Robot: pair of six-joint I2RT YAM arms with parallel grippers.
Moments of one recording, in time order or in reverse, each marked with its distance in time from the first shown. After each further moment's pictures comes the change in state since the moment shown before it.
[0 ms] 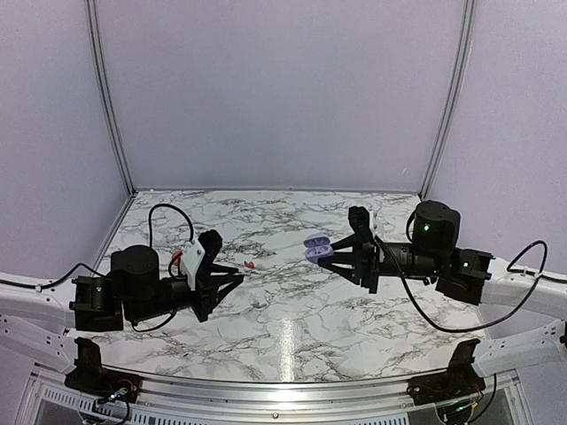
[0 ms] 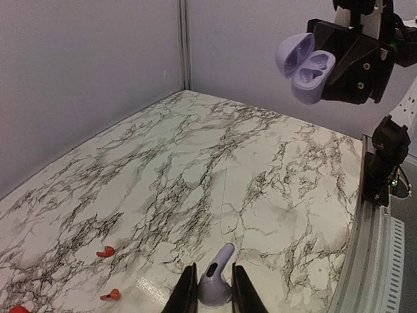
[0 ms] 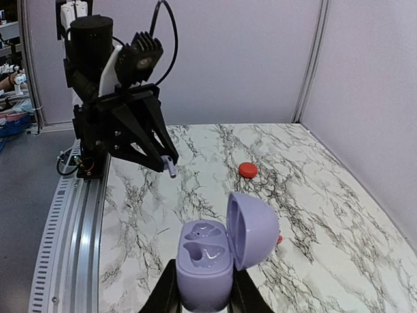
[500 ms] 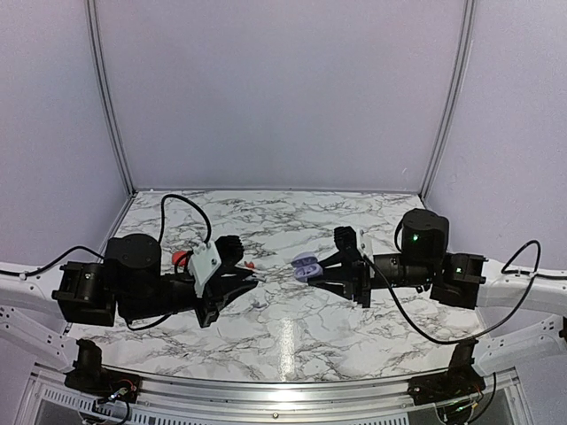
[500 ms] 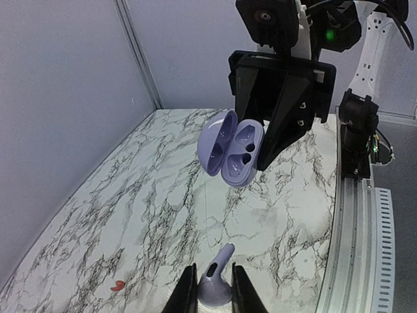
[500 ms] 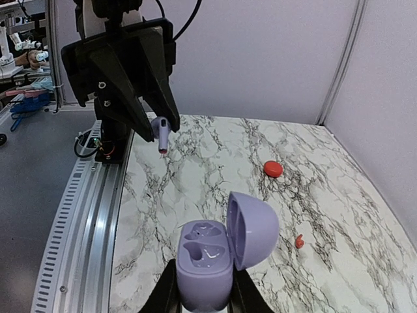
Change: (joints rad) left arm -0.164 0.023 0.248 -0.250 -0.041 0.216; right arm 0.092 0.043 0.009 -0.016 0.017 -0.067
